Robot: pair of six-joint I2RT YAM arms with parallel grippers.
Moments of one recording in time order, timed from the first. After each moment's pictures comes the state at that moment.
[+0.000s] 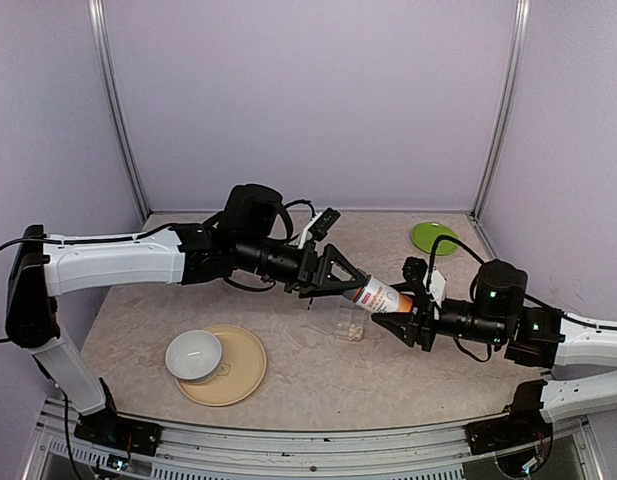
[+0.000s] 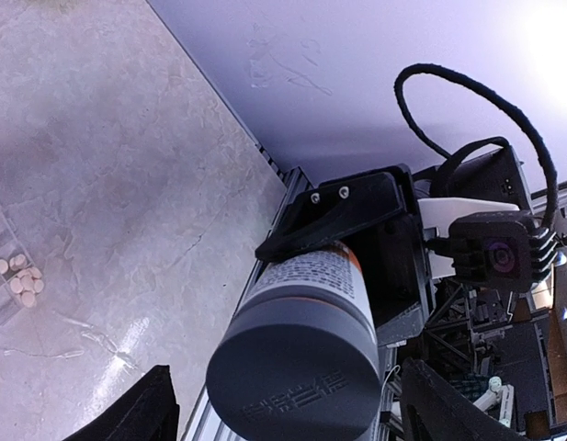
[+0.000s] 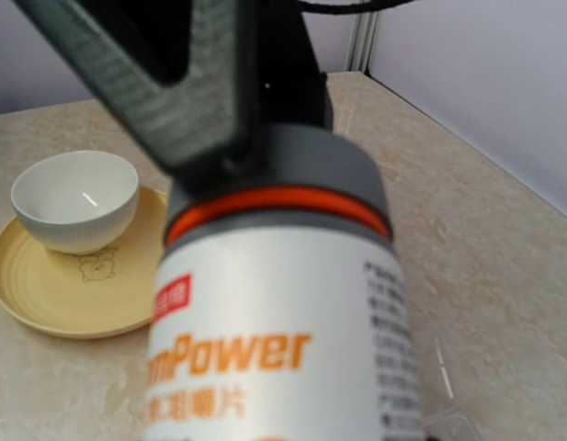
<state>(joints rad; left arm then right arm) -0.95 1.67 1.30 -0.04 0.66 -0.73 0.97 0.86 0.49 0.17 -0.09 -0.16</state>
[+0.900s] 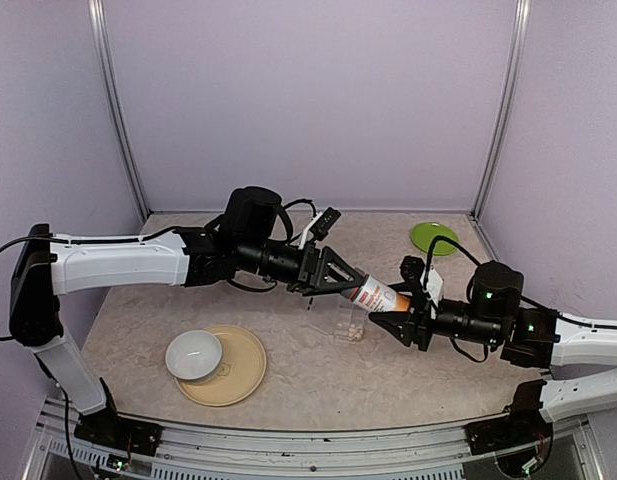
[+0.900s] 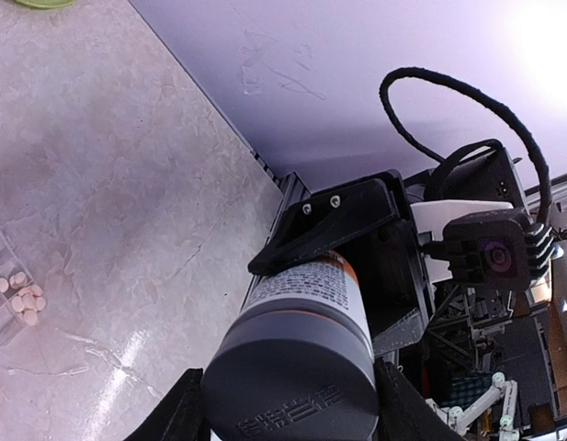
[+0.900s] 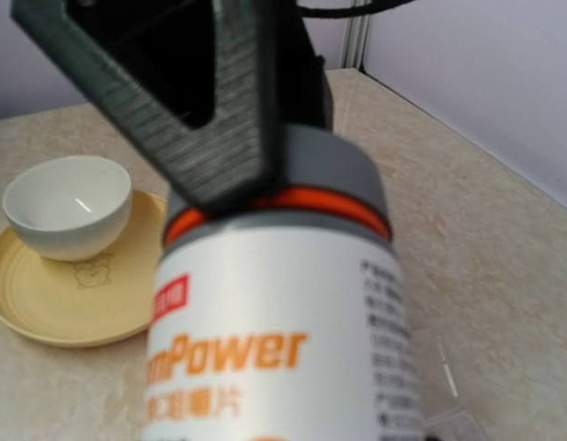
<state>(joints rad) -0.93 1.69 1.28 0.03 0.69 -0.72 0.97 0.90 0.49 0.22 -0.08 -0.13</state>
